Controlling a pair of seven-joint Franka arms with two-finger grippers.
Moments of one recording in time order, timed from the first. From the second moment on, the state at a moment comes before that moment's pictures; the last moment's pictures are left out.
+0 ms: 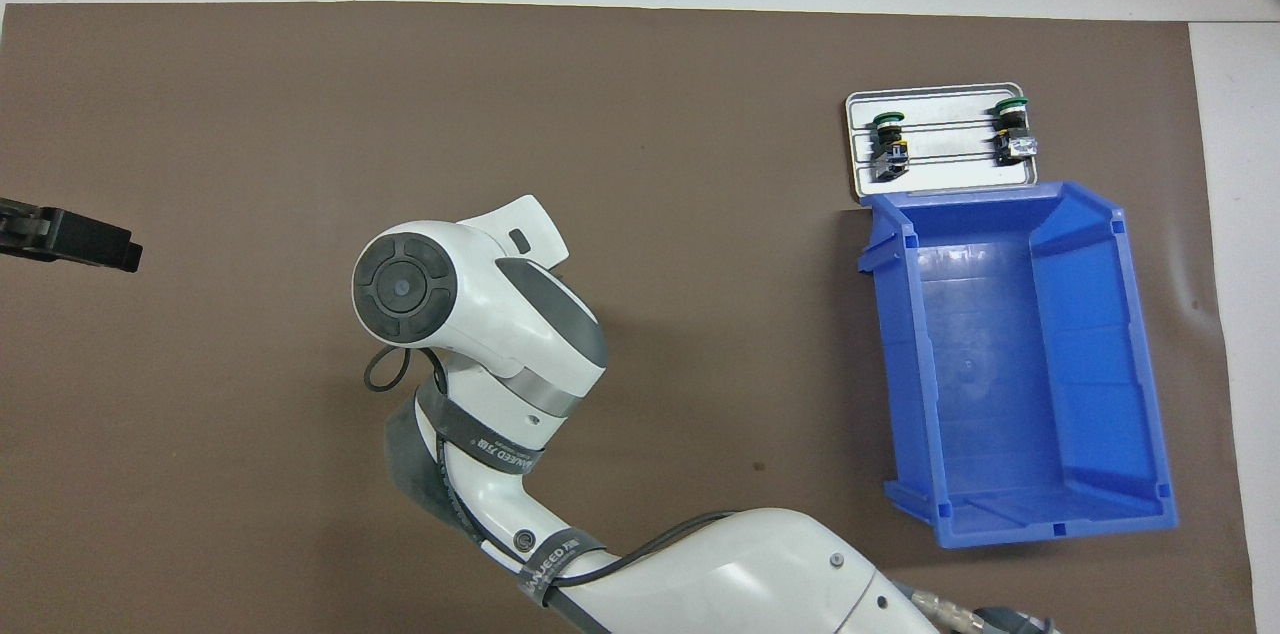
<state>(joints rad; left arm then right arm) -0.08 -0.02 0.06 -1.58 -0.02 1.53 0.18 0.77 0.78 0.04 -1.09 -0.19 1.99 1.11</state>
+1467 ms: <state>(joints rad) -0.08 -0.02 0.06 -1.58 -0.02 1.53 0.18 0.78 0.71 0.05 -1.33 -0.20 2.18 0.98</state>
